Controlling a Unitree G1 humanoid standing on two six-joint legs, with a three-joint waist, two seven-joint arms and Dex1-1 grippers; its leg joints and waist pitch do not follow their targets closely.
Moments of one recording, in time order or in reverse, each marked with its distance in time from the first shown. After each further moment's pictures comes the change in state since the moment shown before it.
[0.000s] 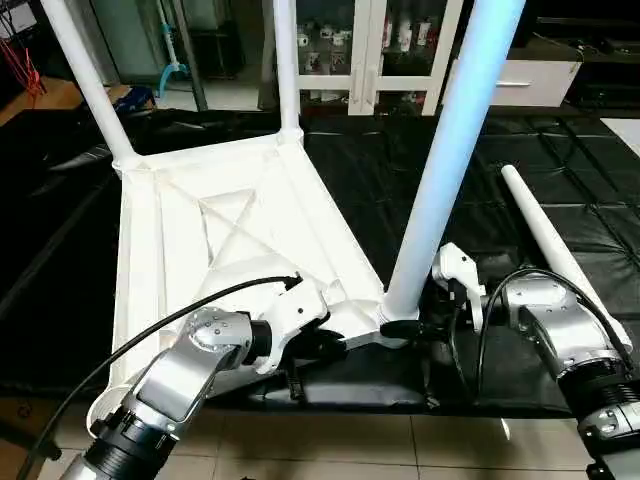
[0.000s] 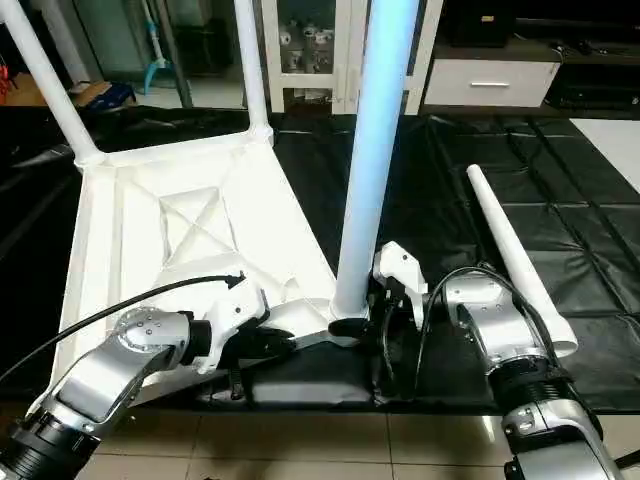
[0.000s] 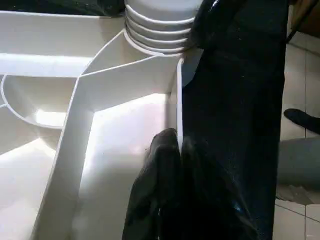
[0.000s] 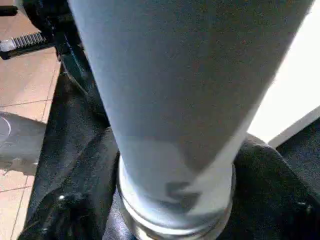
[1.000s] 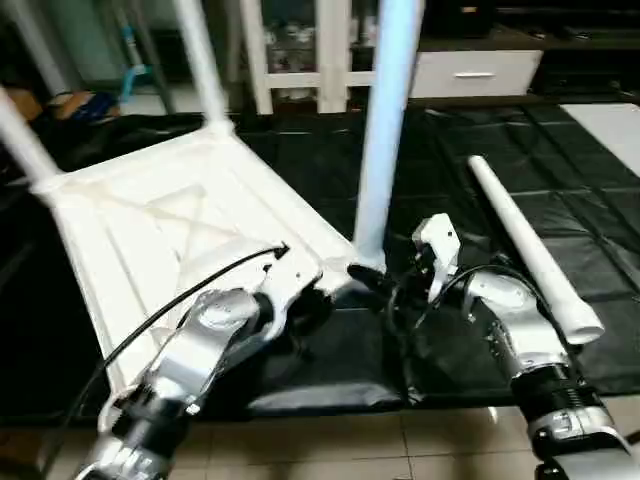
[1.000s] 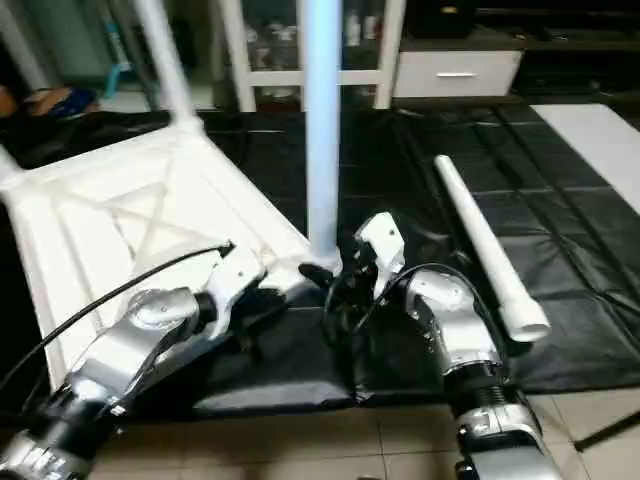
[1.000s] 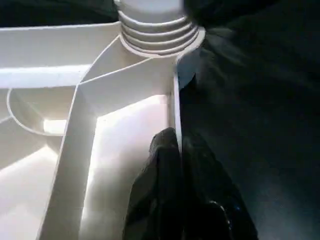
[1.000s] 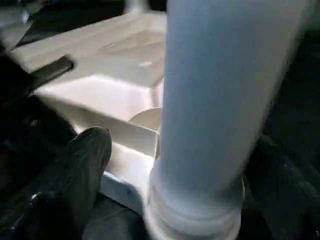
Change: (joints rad) left arm -0.048 -0.060 0.049 0.088 0.042 -0.020 0.137; right arm 0.000 0.154 -0.089 -0.012 0.023 -0.032 -0.306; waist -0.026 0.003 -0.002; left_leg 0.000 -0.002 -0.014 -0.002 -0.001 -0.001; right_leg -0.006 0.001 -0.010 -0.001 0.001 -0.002
